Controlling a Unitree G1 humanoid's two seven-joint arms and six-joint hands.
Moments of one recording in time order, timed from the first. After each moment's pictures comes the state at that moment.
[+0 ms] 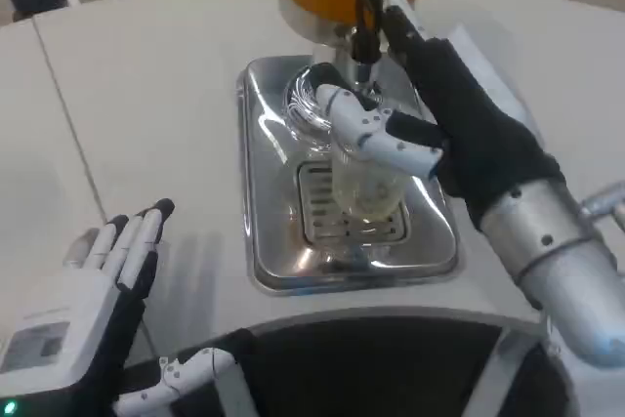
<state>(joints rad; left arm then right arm) 0.19 0.45 0.02 -0.30 0.75 -0.09 0.13 -0.55 -0.12 0.23 -0.60 -0.52 0.65 0.31</state>
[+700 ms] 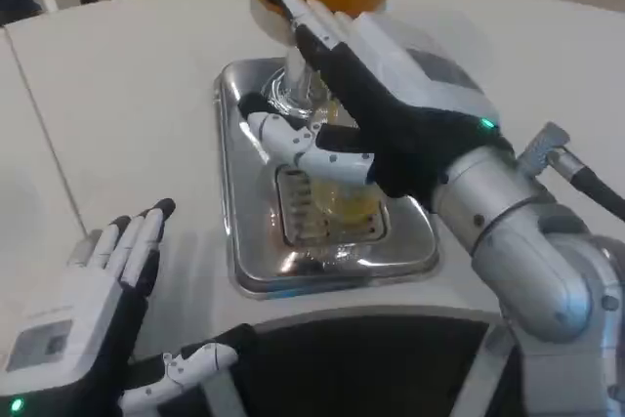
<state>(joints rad) 0.16 0.42 0.02 -0.26 0.75 -0.10 0.13 -0.76 -0.30 0.52 -0.59 -0.83 0.80 0.54</state>
